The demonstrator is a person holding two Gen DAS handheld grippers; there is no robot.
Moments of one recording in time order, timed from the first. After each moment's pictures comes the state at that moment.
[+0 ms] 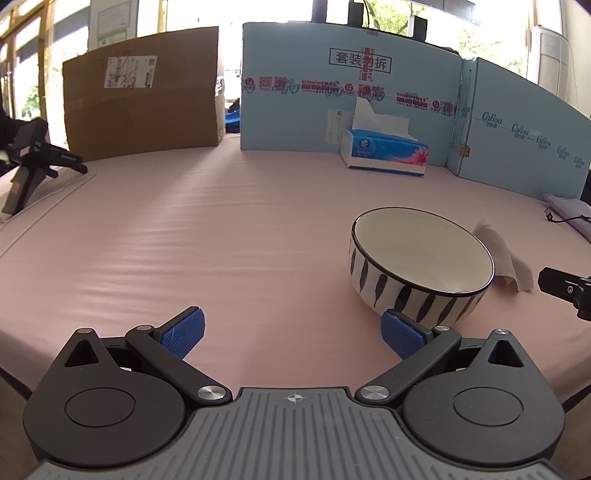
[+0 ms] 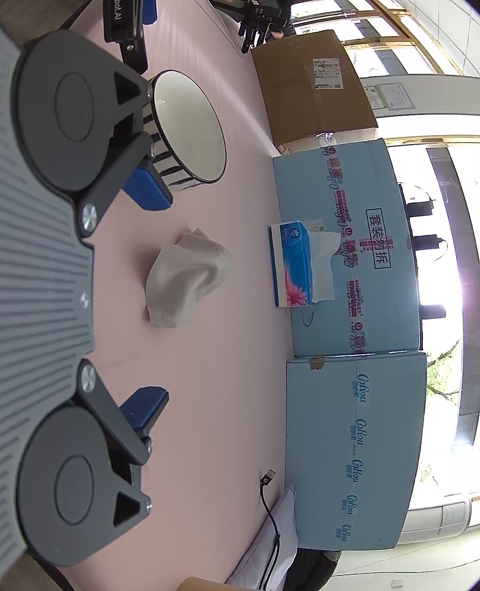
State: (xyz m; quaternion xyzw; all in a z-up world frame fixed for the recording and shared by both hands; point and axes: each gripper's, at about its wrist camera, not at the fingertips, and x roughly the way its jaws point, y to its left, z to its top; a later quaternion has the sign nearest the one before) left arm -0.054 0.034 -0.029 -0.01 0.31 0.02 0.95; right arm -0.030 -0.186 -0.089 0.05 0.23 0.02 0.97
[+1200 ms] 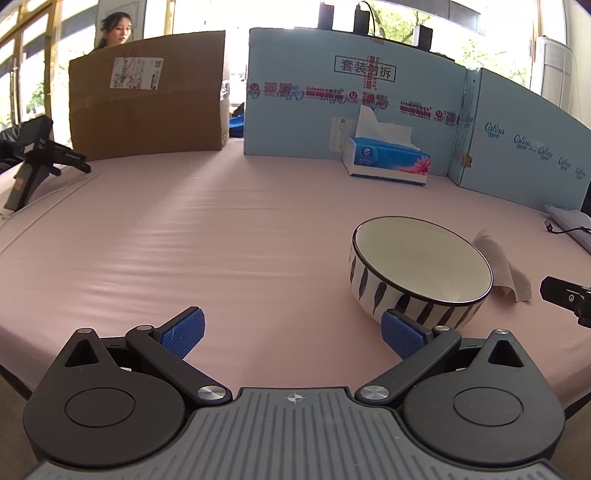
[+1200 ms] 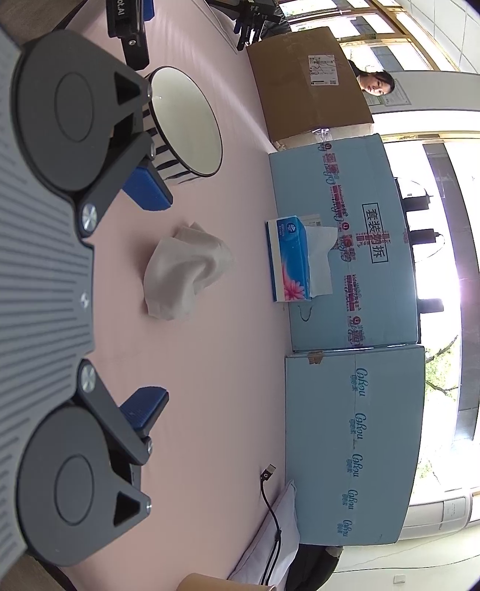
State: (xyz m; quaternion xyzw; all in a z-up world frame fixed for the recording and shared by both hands) left arm -0.057 0.037 -0.025 -0.03 0.29 0.02 0.96; right arm -0.030 -0.192 -0.089 0.05 0.23 0.02 0.97
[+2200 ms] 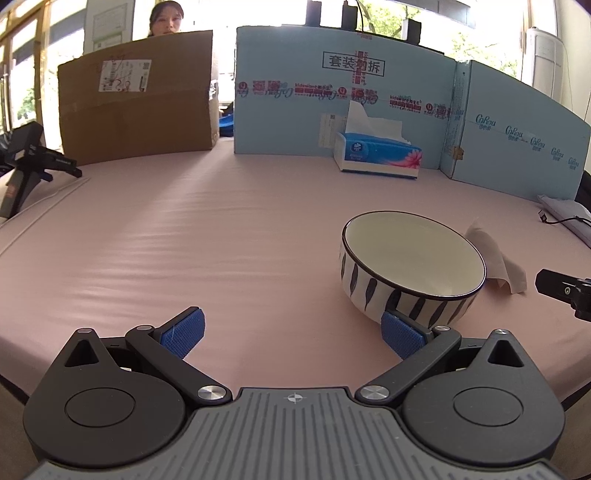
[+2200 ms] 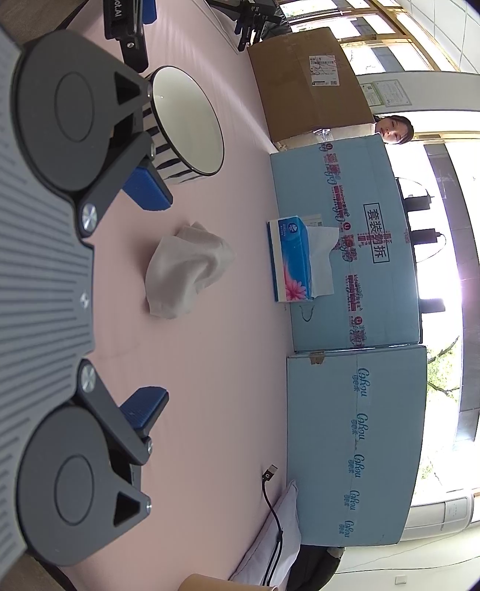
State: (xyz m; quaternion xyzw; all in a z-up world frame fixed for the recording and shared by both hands) left arm -0.056 0.031 -0.023 -0.02 0.30 0.00 0.95; right arm -0.030 -0.193 -0.089 0.05 0.23 0.02 0.97
